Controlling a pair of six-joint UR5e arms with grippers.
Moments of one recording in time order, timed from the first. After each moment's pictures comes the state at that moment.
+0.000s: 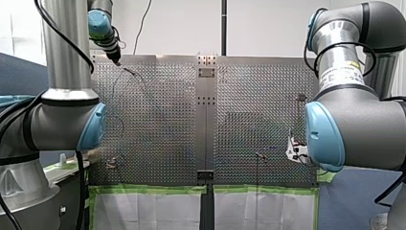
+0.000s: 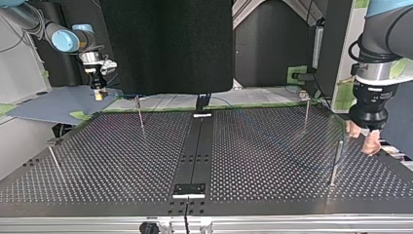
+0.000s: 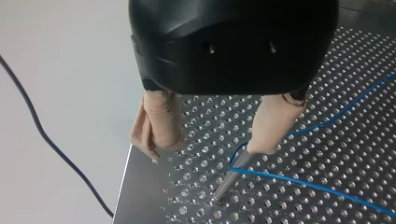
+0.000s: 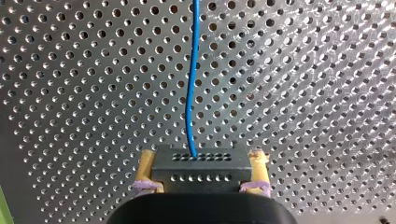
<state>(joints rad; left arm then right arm) 0.23 -1.36 -1.68 -3.41 -1.49 -1.59 1.52 -0.78 1.86 -1.09 1.07 1.64</state>
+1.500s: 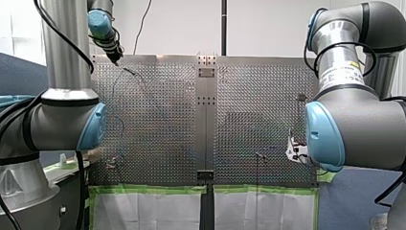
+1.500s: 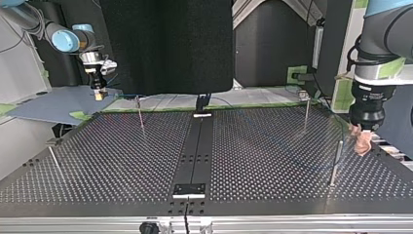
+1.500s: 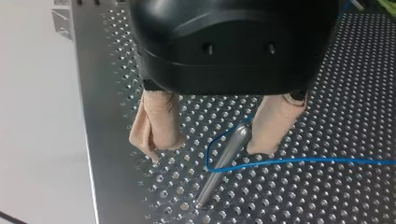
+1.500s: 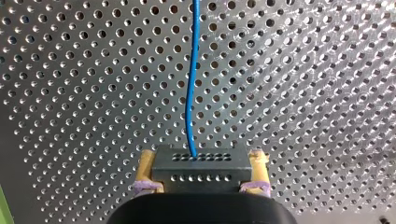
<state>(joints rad) 0.23 -1.36 -1.68 -3.41 -1.49 -1.19 1.52 -0.78 1.86 -1.09 1.07 1.64</state>
